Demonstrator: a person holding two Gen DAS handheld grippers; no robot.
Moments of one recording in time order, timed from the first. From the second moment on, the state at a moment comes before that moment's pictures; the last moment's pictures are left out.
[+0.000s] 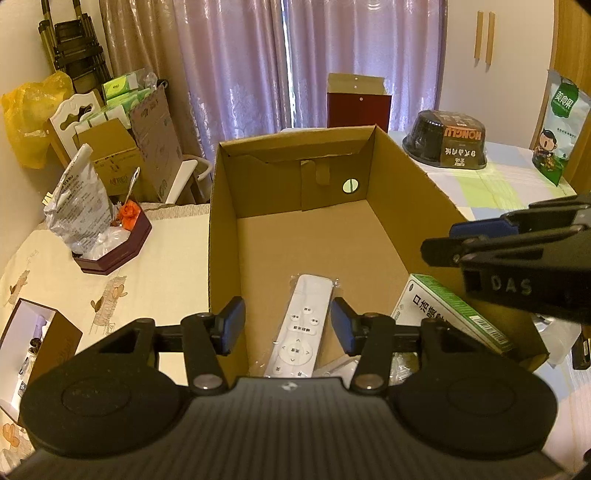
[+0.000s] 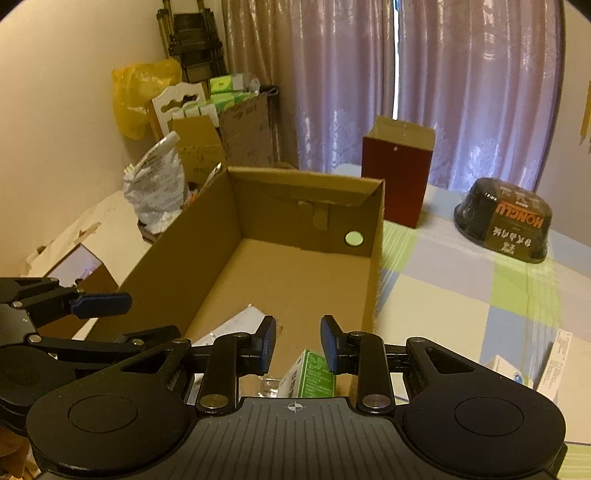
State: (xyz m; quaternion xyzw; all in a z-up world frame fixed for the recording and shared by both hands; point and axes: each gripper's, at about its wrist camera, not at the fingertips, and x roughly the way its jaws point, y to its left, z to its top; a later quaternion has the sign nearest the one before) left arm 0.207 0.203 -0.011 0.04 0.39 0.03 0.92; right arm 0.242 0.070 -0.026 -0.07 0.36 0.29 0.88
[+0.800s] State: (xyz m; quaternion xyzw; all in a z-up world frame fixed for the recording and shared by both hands) left arm 0.149 0.113 0.061 0.05 0.33 -0.03 0.94; right arm 0.186 -0.082 0.036 -0.03 0.33 0.20 0.92
